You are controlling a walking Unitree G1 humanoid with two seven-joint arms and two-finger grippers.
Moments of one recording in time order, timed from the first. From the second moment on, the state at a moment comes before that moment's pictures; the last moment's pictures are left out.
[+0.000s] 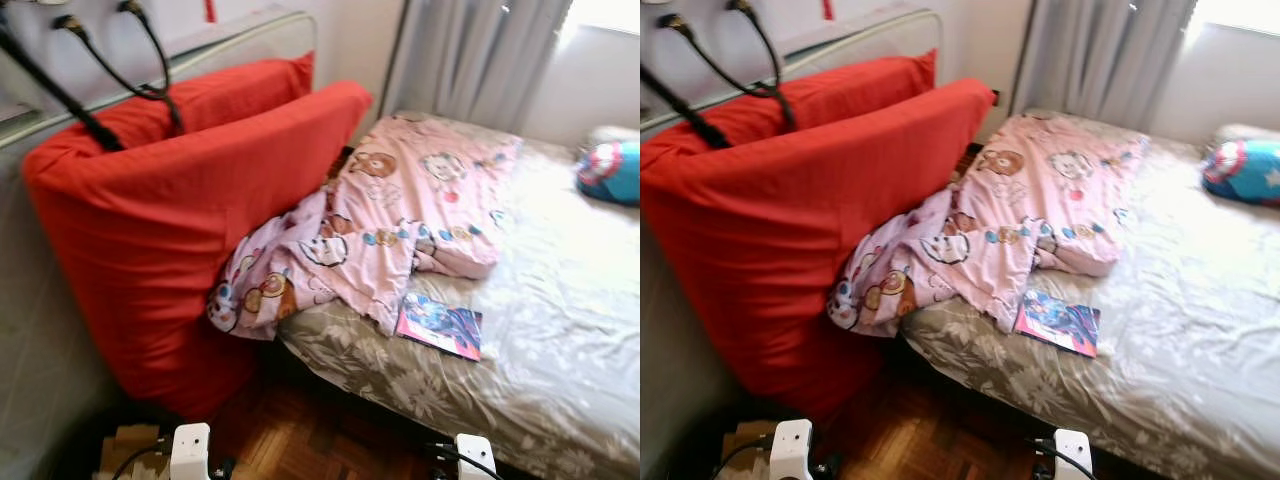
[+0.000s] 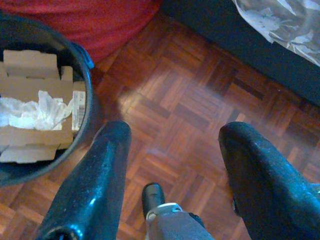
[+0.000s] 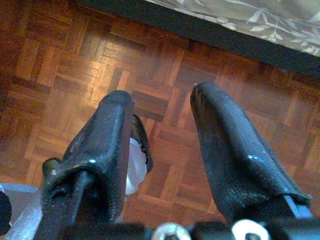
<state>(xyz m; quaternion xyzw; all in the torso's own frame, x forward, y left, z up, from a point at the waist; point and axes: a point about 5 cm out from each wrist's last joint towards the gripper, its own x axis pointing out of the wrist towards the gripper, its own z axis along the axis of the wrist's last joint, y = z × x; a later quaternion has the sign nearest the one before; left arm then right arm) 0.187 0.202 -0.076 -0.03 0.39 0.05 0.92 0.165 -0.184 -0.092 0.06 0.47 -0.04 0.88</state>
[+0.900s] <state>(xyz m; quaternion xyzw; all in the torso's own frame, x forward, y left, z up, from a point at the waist) 0.184 0.205 -0.077 -0.03 0.40 0.05 0.92 0.164 -0.181 -0.093 0.07 0.47 -0.04 0.88</state>
